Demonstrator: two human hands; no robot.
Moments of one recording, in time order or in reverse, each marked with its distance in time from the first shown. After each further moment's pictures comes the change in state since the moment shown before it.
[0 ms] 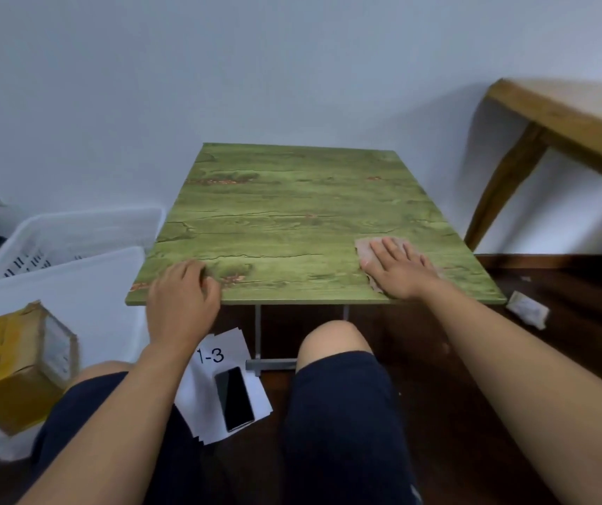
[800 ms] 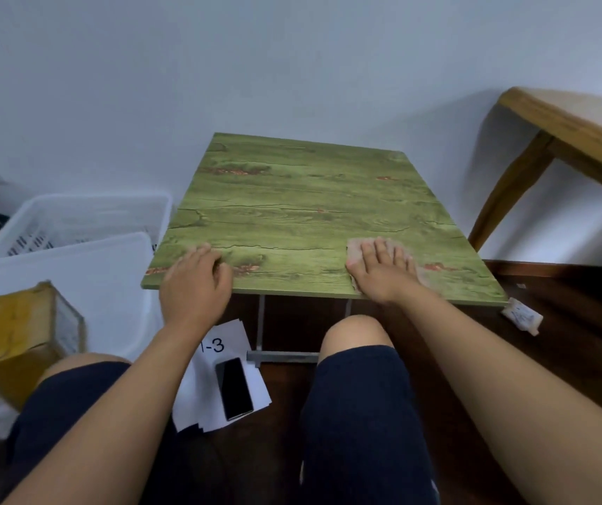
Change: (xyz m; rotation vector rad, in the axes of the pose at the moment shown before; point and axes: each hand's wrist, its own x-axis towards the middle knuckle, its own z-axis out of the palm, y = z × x) left_hand -0.006 0.002 -0.007 -0.136 0.005 0.004; right_hand -0.017 -0.050 0.010 -0.026 -0.005 0.023
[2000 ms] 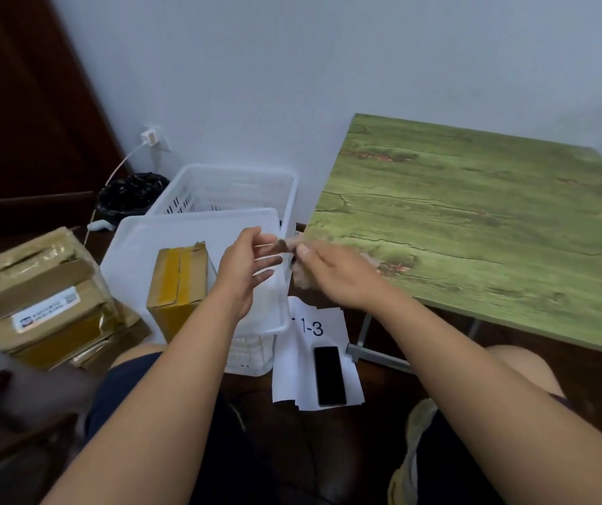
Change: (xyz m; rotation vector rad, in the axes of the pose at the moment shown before) left_hand 0.019 -0.108 -0.070 -1.136 -0.088 -0.888; right_hand -0.025 -0.260 0.044 0.523 -0.025 -0.886
